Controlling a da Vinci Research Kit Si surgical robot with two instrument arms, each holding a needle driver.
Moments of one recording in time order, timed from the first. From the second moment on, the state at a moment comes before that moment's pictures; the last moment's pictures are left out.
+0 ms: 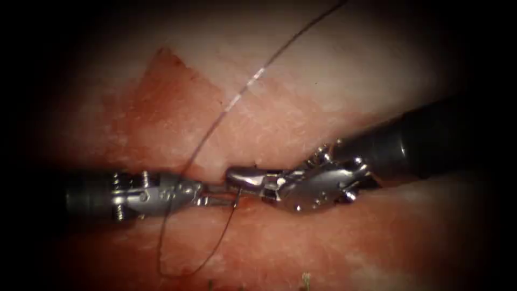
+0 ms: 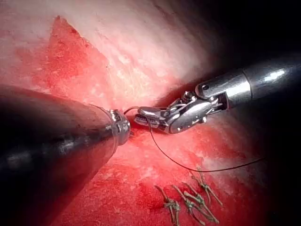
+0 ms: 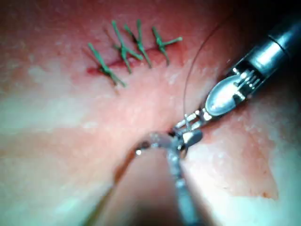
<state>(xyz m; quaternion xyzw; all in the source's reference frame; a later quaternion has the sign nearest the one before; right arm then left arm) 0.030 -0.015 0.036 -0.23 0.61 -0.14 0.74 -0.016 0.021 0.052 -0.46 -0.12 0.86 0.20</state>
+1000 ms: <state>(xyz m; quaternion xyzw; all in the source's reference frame) 0.030 -0.017 0.038 -0.13 0.62 -0.05 0.77 -0.015 0.021 0.052 -0.46 -0.12 0.86 0.20</state>
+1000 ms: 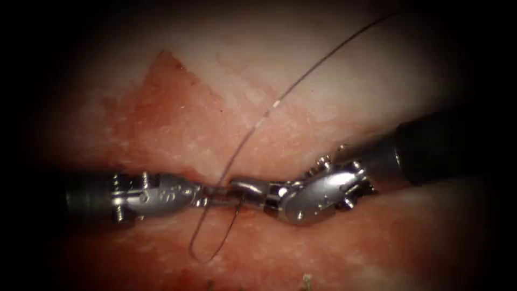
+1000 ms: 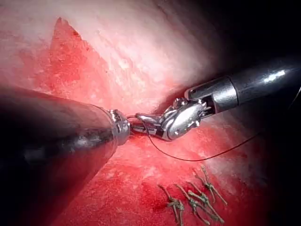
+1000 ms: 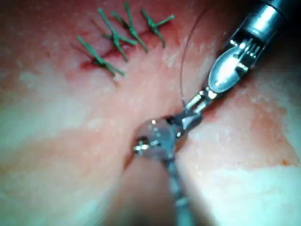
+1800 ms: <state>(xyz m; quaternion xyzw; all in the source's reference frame) 0.029 -0.016 0.039 -0.09 0.60 0.01 0.79 -0.015 0.021 0.052 -0.45 -0.12 0.86 0.20</state>
